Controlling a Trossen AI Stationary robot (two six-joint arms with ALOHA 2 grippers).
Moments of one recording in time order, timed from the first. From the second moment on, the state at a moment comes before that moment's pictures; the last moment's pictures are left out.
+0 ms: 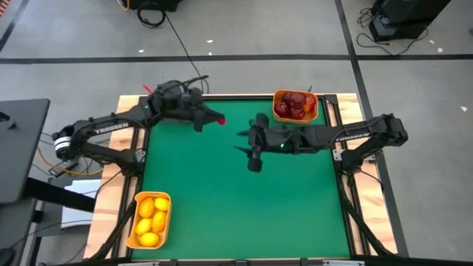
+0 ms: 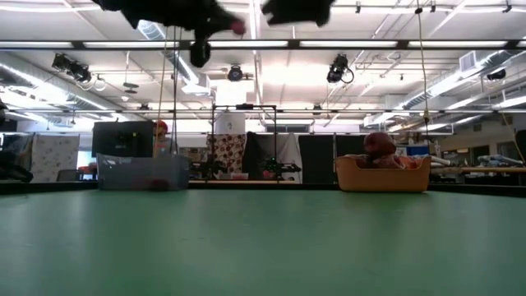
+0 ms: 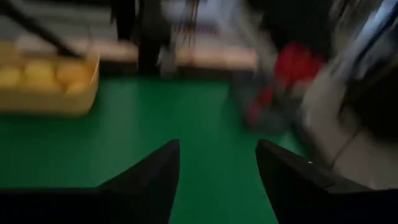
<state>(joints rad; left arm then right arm) 0.42 1.18 0.98 0.02 0.43 -0.64 0.08 1.48 1.27 -0.23 0.34 -0.03</state>
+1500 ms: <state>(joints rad) 0.90 0.73 0.81 -0.28 0.13 -0.27 0.05 1.35 0.96 -0.09 0.11 0.43</state>
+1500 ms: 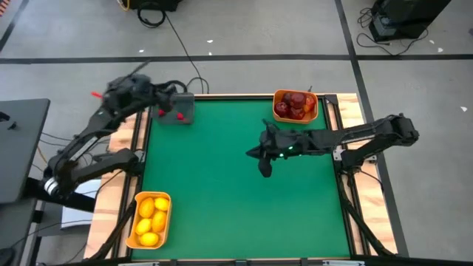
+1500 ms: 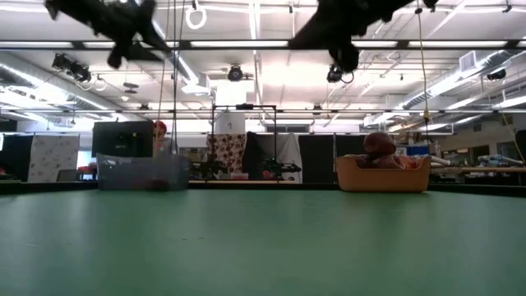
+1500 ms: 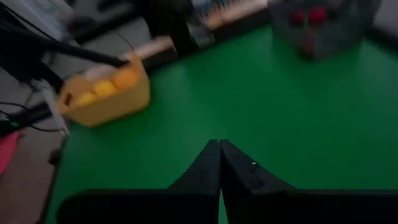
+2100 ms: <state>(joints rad) 0.69 0.31 0.77 -0.42 0.35 -0.24 0.08 0.88 0.88 -0.05 0.10 0.09</state>
